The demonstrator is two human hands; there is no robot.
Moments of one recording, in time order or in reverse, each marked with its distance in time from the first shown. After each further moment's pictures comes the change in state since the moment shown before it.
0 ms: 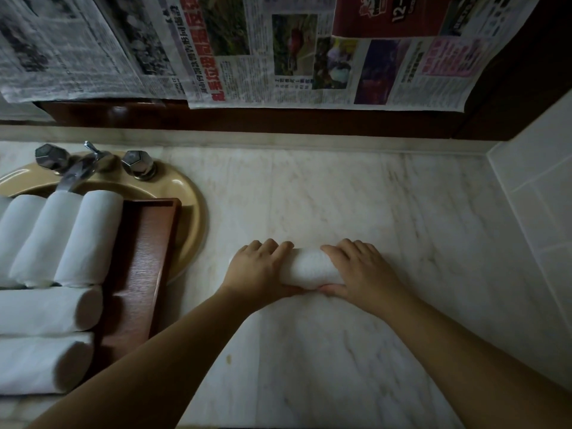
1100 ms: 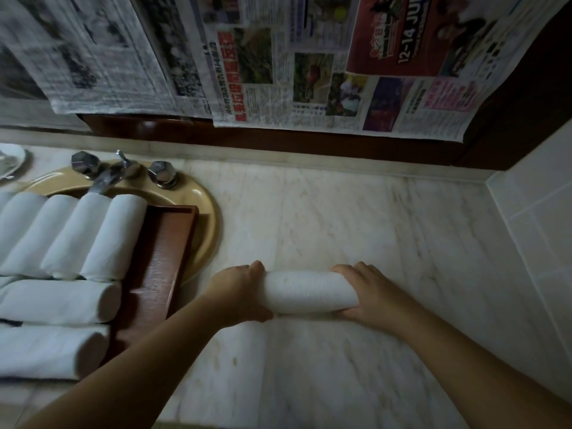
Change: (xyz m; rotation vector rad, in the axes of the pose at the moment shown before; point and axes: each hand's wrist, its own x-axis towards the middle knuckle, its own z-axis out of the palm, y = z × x) left_hand -0.035 -0.027 -0.047 -0.061 -0.430 -0.271; right_hand -0.018 0.003 -0.017 0.290 -0.281 0.103
